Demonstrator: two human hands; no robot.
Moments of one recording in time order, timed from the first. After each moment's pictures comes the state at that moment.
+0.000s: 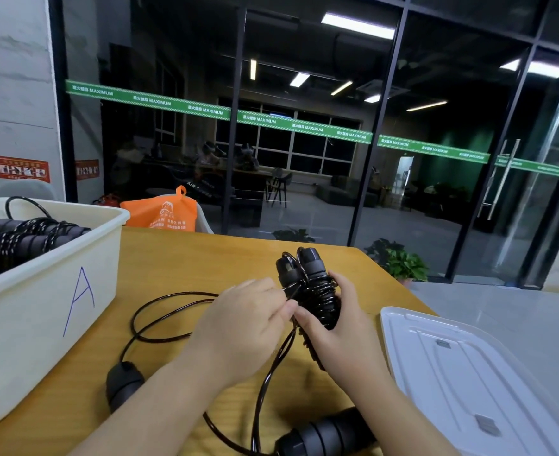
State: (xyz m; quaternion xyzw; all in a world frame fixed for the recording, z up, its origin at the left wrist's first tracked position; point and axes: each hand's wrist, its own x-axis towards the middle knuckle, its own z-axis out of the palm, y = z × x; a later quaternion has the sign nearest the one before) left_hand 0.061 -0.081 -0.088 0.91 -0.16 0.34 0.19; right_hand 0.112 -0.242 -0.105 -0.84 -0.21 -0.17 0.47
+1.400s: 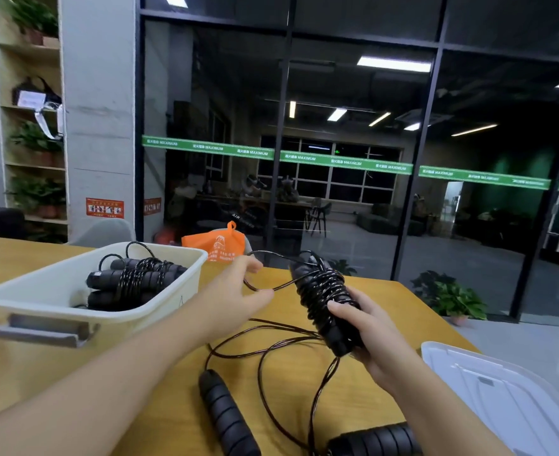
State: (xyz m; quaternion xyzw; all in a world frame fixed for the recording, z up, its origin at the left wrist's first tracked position) left_hand -0.011 -0.014 -0.011 0.90 0.03 0.25 0.35; right_hand 0.085 -0.220 -0.043 -0.64 -0.22 0.12 0.72
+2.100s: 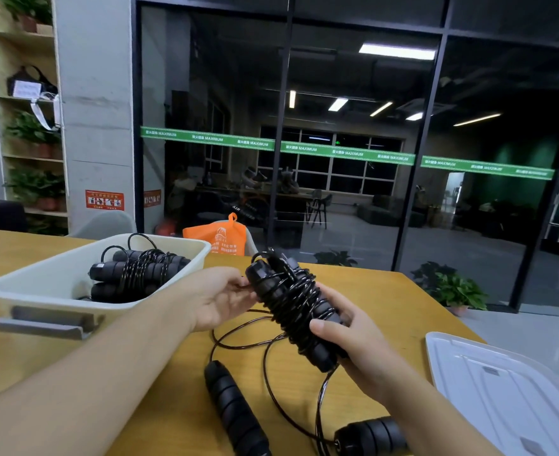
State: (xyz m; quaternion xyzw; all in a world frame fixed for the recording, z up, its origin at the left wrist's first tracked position) left_hand -0.001 0.002 -0.003 0.50 0.17 0.04 0.85; right_hand 0.064 -0.206 -0.055 -0.61 -0.37 0.17 0.68
